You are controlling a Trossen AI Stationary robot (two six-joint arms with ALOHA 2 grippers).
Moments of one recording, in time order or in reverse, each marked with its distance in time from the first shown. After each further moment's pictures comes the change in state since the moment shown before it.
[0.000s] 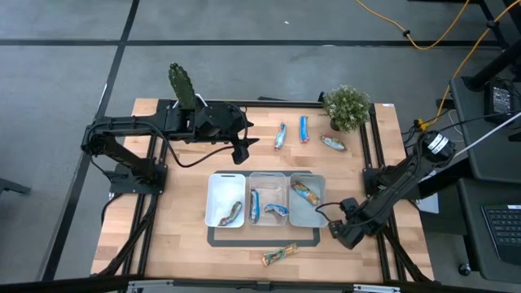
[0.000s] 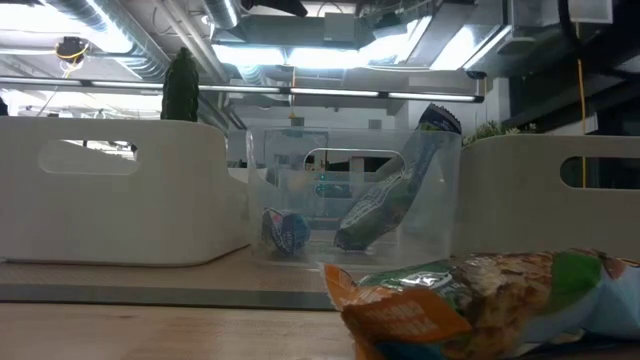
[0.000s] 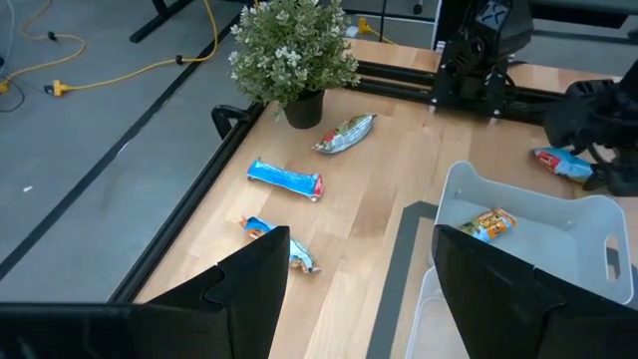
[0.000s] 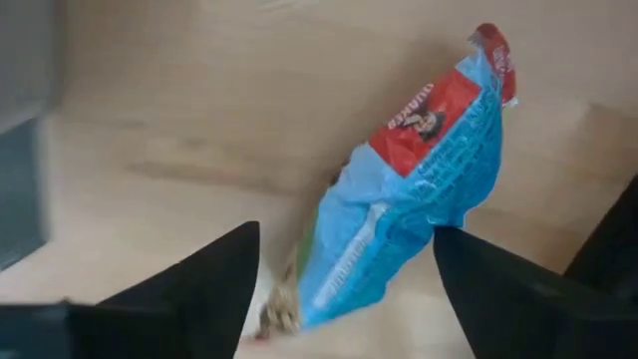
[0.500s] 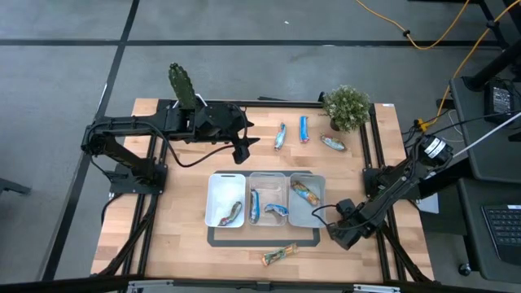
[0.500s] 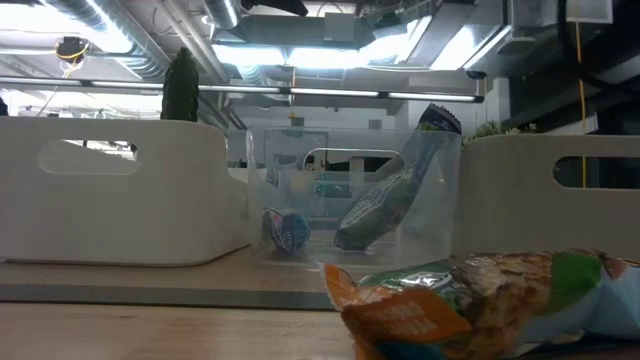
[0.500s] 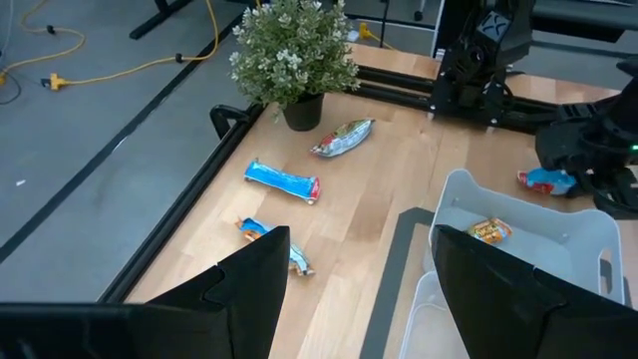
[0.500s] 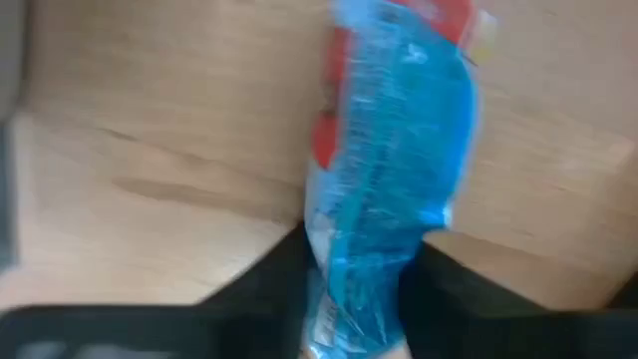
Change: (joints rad) left arm 0.000 0.000 0.000 0.010 0.000 -0.032; right arm -0.002 0.056 -0.016 0.047 -0.004 -0.082
